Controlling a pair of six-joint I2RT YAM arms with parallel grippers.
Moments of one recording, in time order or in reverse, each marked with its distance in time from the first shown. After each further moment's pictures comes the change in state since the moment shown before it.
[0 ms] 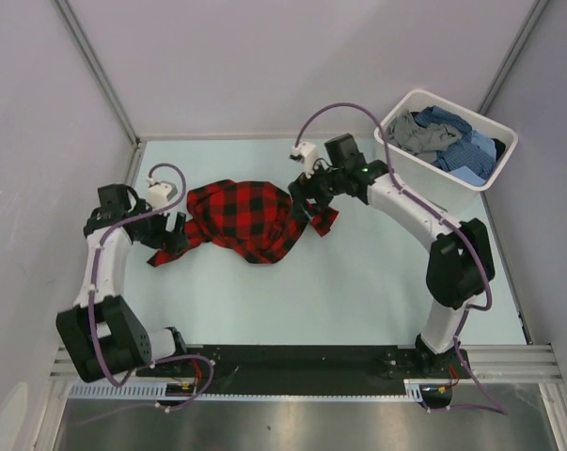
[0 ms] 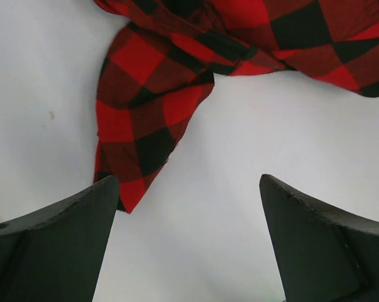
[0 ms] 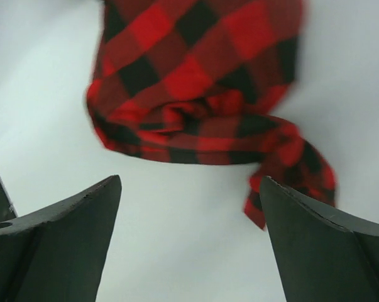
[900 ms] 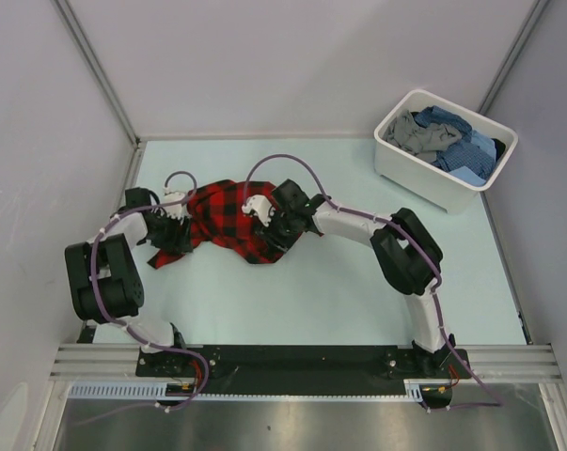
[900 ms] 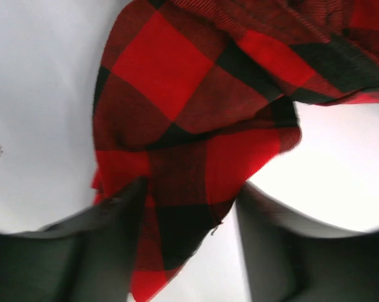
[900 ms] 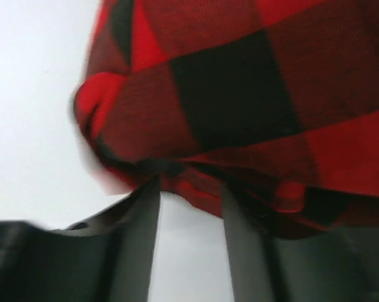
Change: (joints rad) left arm -0.064 0.406 -0.043 0.271 -0.108 -0.086; right arm 0.300 0.301 0.002 0.088 0.131 -0.137
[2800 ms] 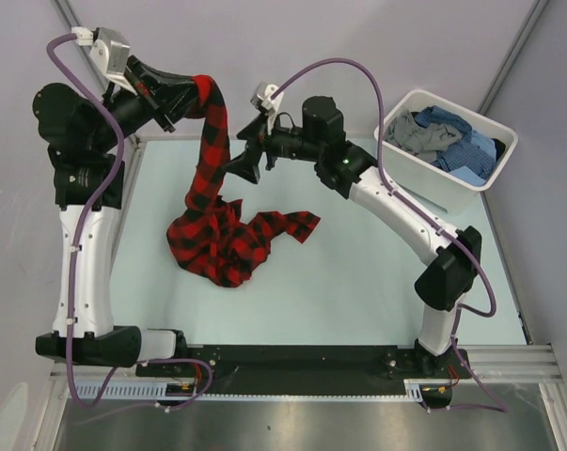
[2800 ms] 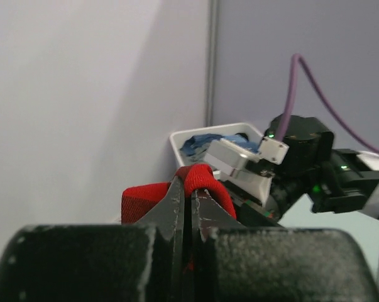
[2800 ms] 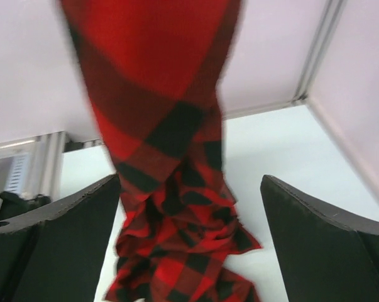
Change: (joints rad) left arm -0.291 -0.304 0.883 0.380 0.455 -0.763; right arm -0.053 -0.230 0.389 0.323 -0.234 0.356
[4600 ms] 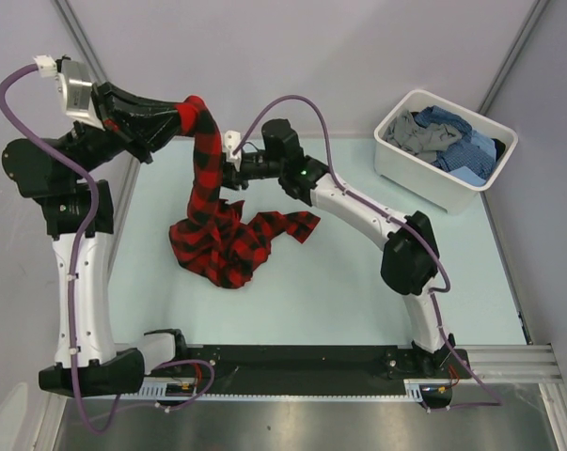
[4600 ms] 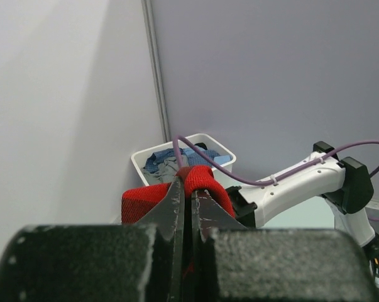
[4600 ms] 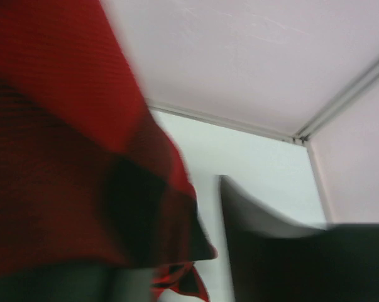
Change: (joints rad) left arm 0.122 -0.154 -0.196 0.475 0.283 -0.373; right arm 0.057 0.247 0.061 0.119 -0.154 -0.453
